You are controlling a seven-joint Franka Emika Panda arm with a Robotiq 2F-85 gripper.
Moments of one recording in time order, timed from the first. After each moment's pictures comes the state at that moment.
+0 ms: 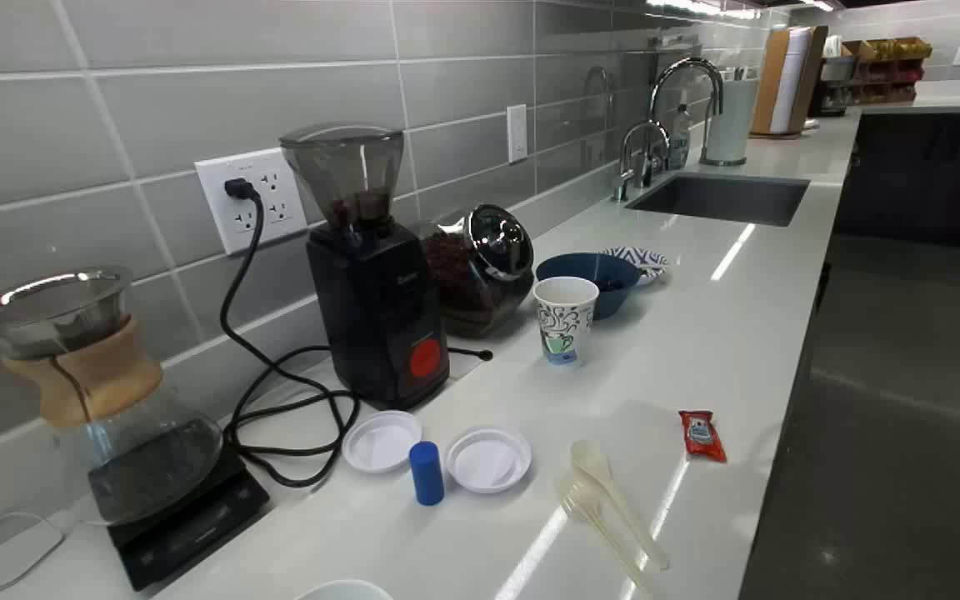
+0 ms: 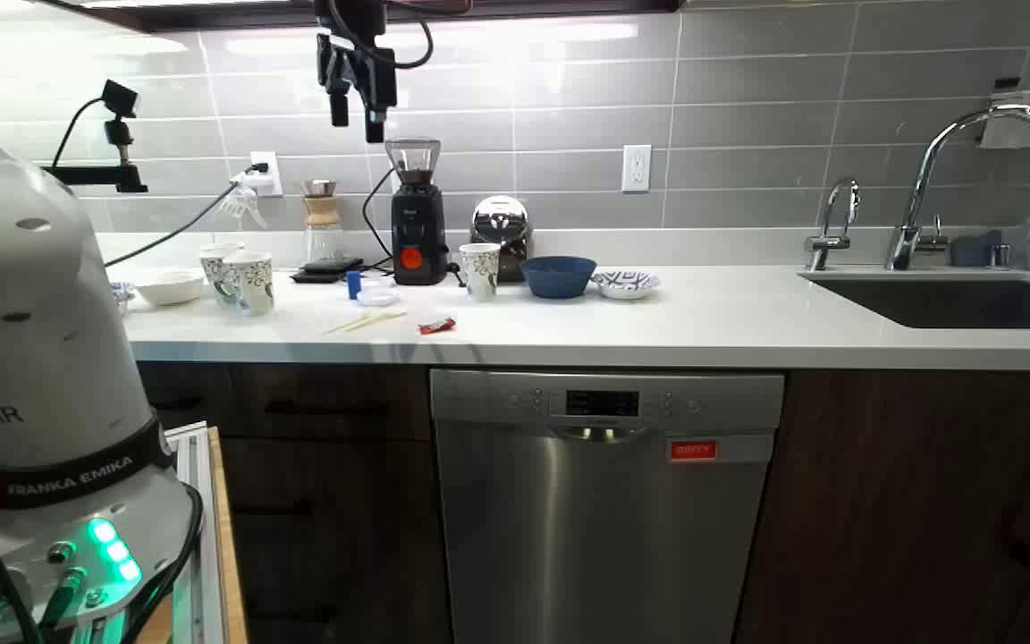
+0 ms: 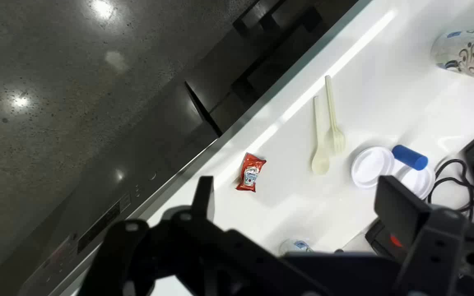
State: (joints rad) arm 0.14 -0.72 -0.03 -2.38 0.22 1.69 -0.06
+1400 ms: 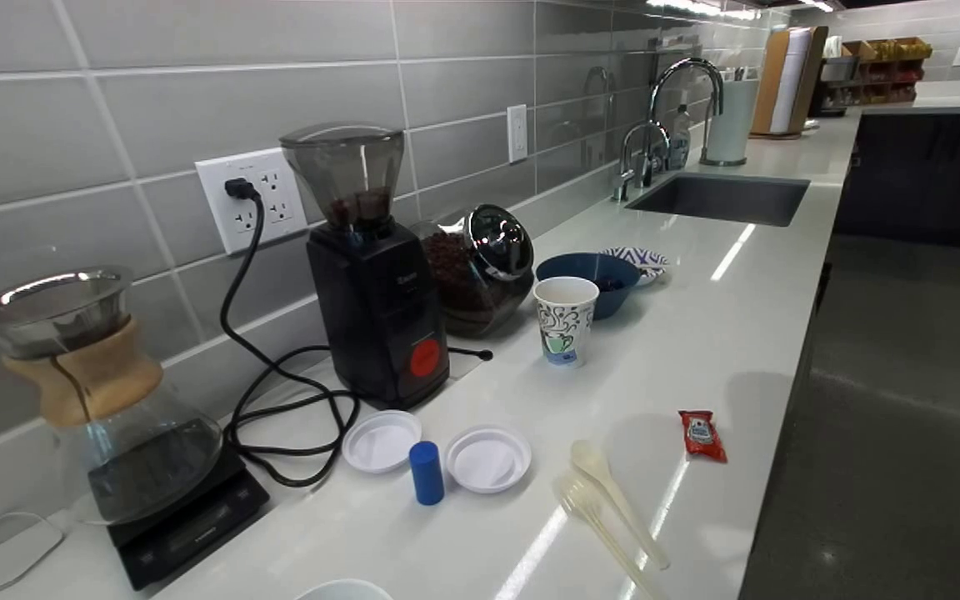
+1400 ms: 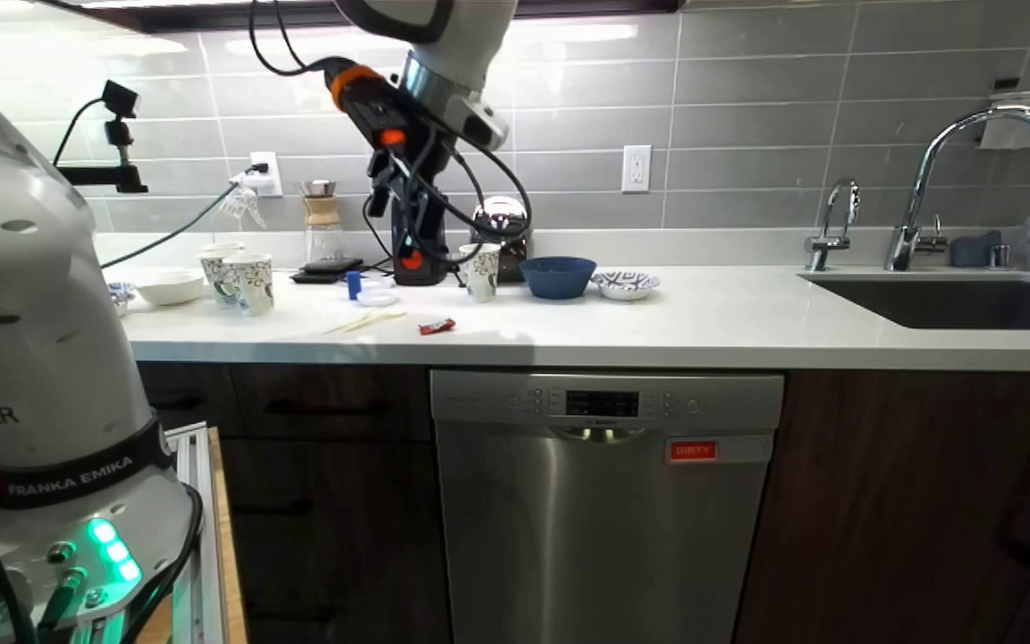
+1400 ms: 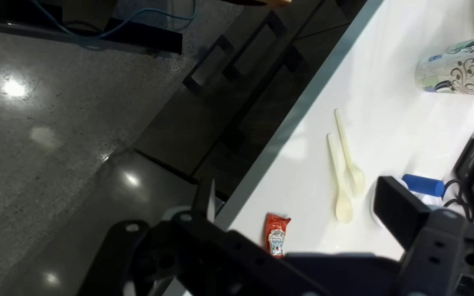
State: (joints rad) arm 0.08 -0.42 -0.22 -2.48 0.36 1.75 -0.33
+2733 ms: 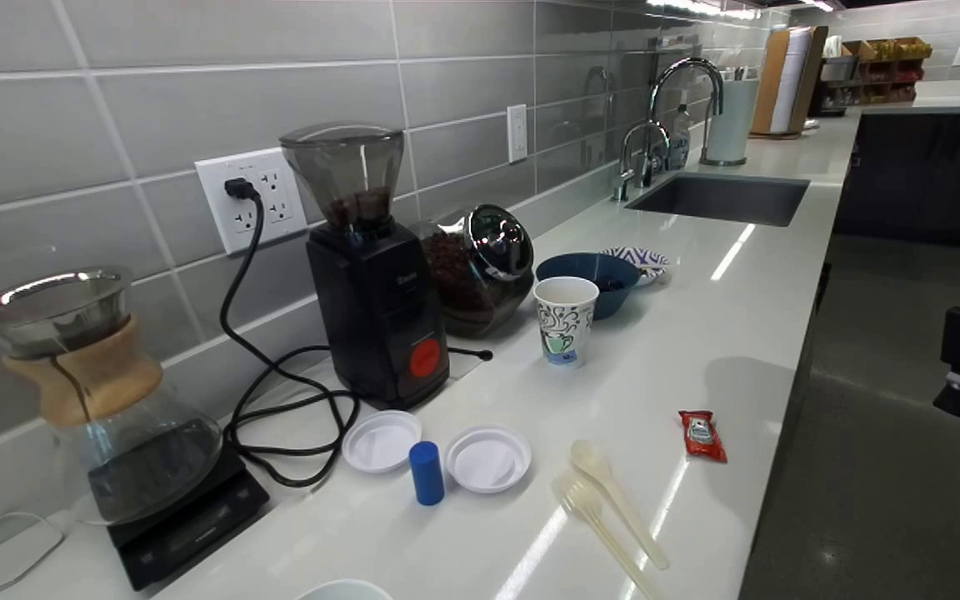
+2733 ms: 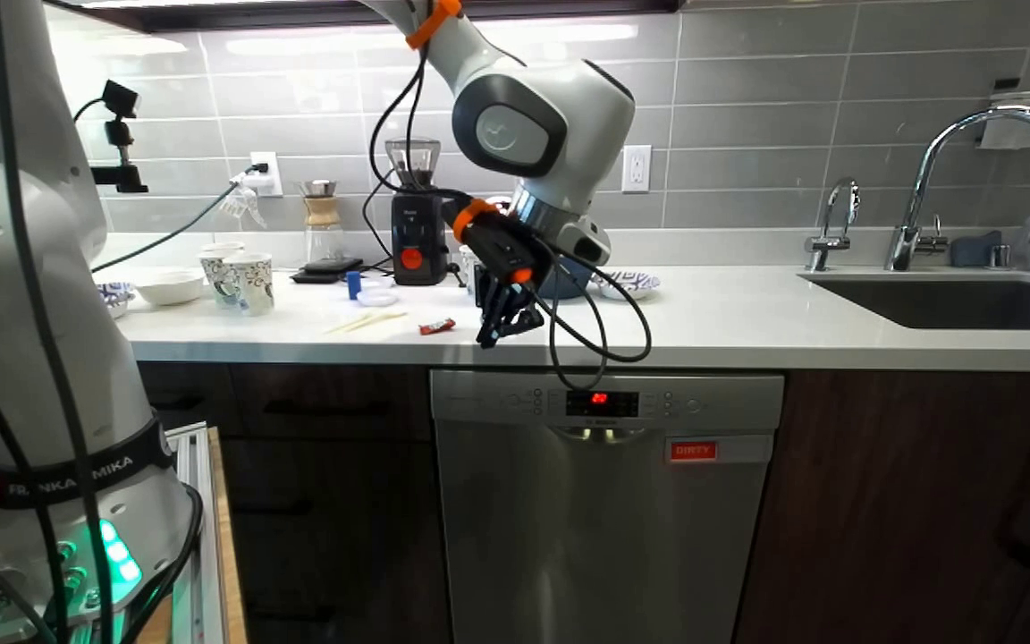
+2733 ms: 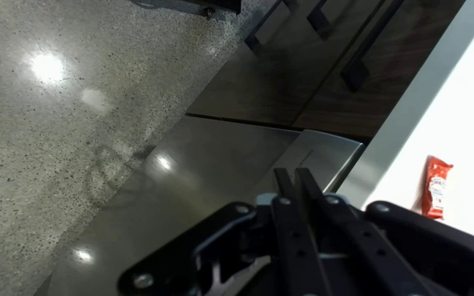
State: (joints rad) arm -0.05 0.07 -0.20 -2.31 0.39 2.03 -0.61
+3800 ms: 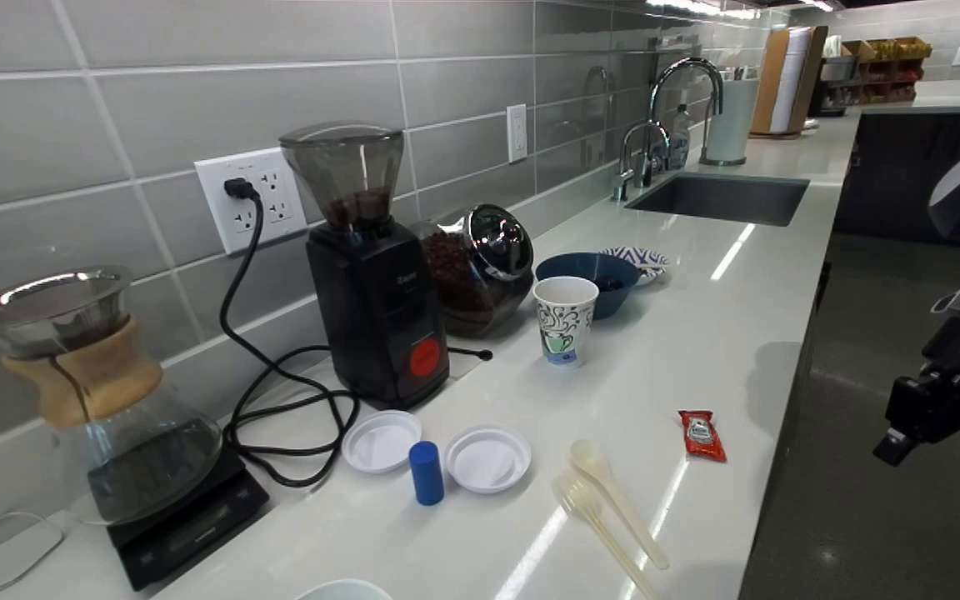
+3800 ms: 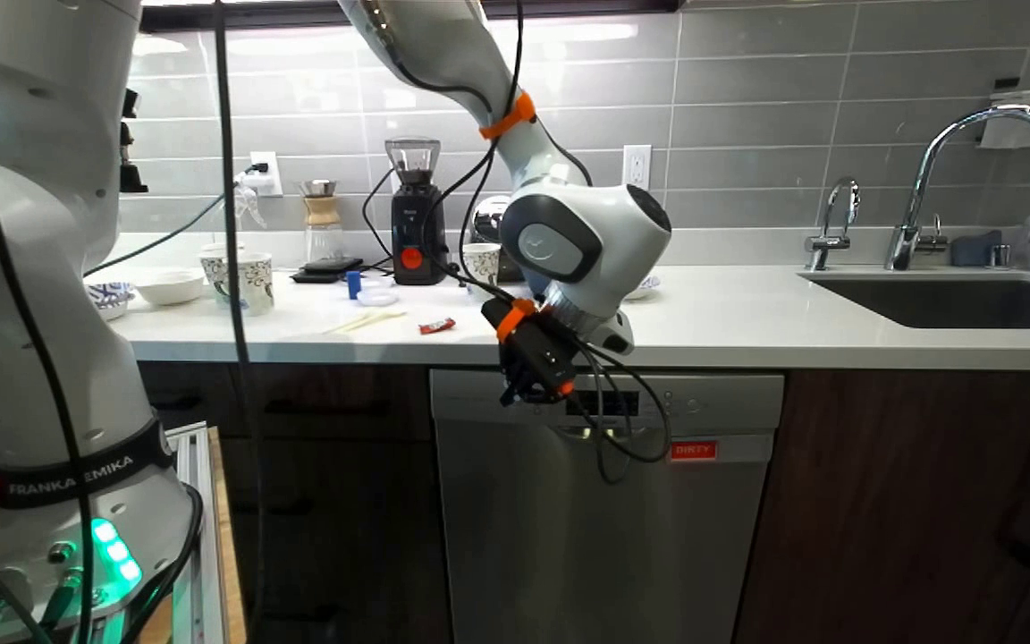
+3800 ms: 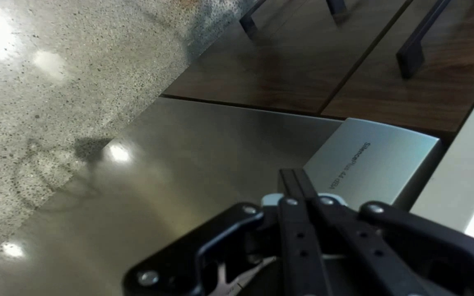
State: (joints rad) arm -0.20 0.41 -0.08 -2.16 0.55 2.11 -0.91
